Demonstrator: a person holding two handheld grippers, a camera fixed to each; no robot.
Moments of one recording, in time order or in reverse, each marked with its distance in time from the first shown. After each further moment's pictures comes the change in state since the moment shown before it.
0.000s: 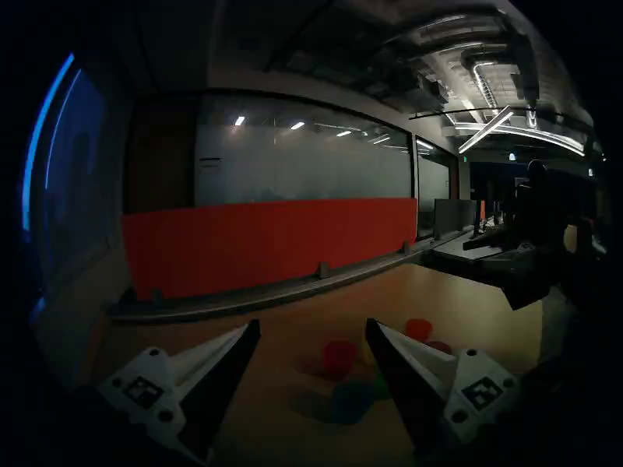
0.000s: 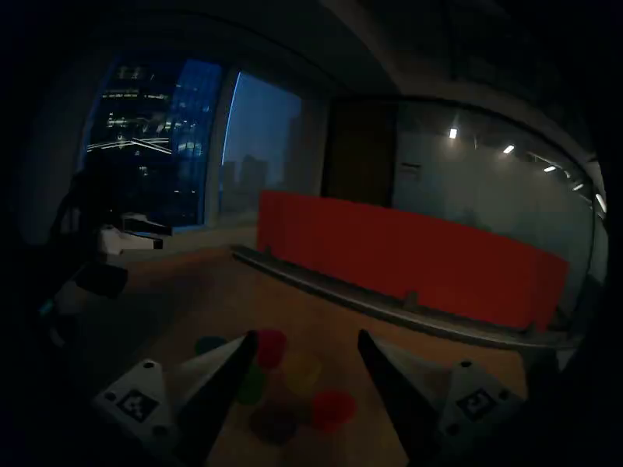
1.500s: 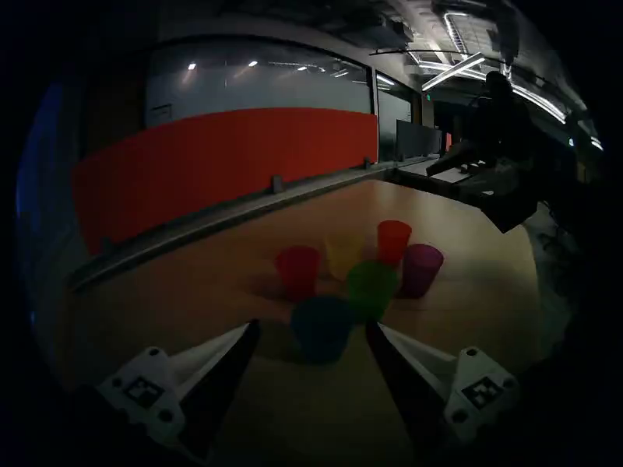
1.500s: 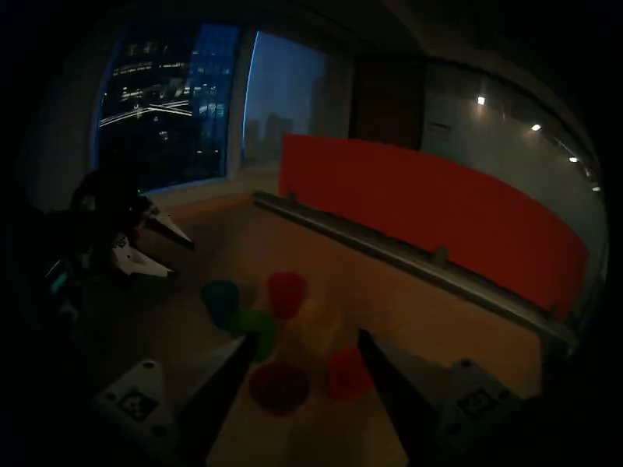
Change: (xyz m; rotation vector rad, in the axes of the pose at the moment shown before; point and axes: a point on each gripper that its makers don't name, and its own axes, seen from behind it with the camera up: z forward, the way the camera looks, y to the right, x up) left arm -0.157 0.050 0.040 -0.175 -0.293 0.093; right arm -0.086 -0.009 0.028 0.112 -0.201 -0.021
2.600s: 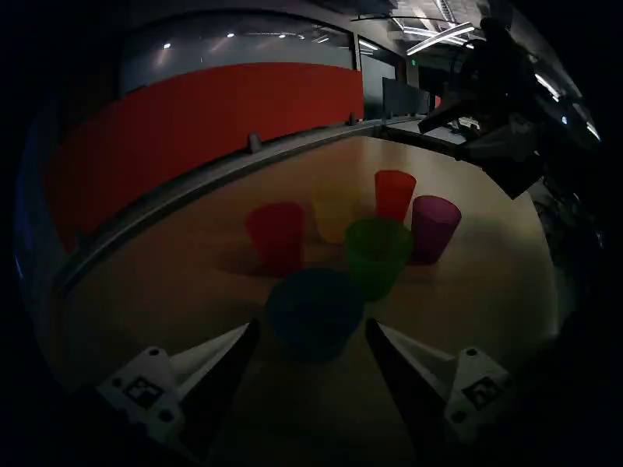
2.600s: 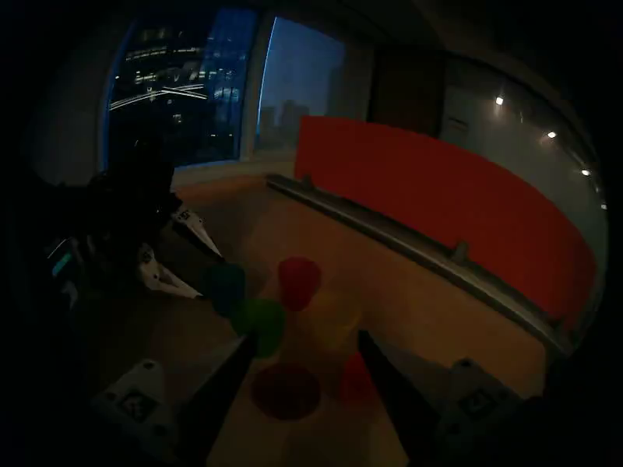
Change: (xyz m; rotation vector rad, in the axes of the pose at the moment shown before) left arm -0.046 0.013 0.067 -0.062 -0.159 0.064; right arm -0.015 -0.015 0.036 0.050 -0.056 -0.056
